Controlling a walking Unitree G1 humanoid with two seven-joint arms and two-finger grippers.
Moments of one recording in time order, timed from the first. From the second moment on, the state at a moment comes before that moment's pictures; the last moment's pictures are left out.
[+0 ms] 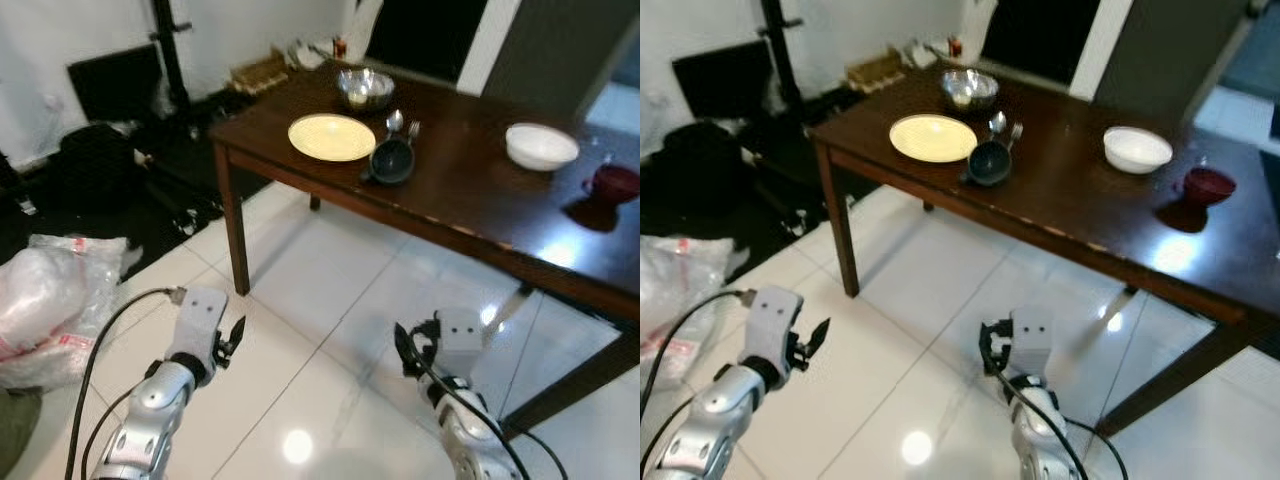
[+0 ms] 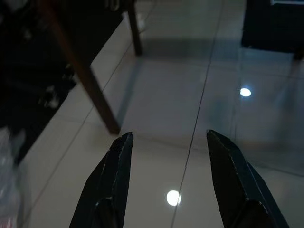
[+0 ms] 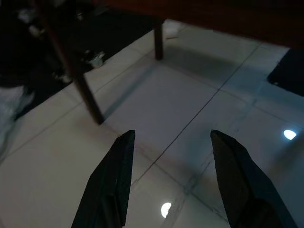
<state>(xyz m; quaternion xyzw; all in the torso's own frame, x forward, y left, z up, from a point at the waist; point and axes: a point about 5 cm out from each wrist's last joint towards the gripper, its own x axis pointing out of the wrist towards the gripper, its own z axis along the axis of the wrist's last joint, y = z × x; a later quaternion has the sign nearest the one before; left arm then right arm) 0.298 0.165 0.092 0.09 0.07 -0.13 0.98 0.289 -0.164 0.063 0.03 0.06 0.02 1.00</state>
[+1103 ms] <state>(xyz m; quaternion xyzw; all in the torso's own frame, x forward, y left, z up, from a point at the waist) 0.306 0.094 0.243 -0.01 -0.18 -0.25 0.95 0.317 -0.188 0.186 -0.02 -0.15 -0.02 0.99</state>
